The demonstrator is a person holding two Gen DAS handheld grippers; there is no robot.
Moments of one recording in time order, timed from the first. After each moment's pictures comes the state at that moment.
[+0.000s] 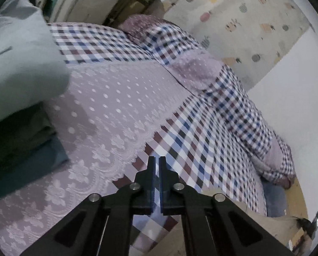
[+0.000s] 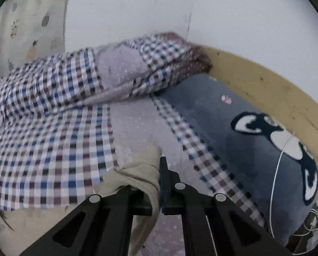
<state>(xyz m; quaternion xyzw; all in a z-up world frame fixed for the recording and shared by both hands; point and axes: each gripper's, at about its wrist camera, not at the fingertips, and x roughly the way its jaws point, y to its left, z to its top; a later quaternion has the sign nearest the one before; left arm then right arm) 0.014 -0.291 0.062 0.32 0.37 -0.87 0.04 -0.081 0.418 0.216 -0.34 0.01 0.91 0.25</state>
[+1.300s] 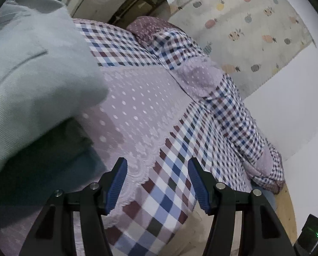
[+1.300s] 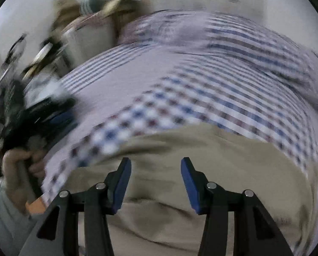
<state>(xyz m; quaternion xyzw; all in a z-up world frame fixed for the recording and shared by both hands) 0.046 -0.365 0.070 0.30 0.41 -0.86 0.04 0.049 -0.022 0.134 -0.44 -0.10 0.85 -0.27</state>
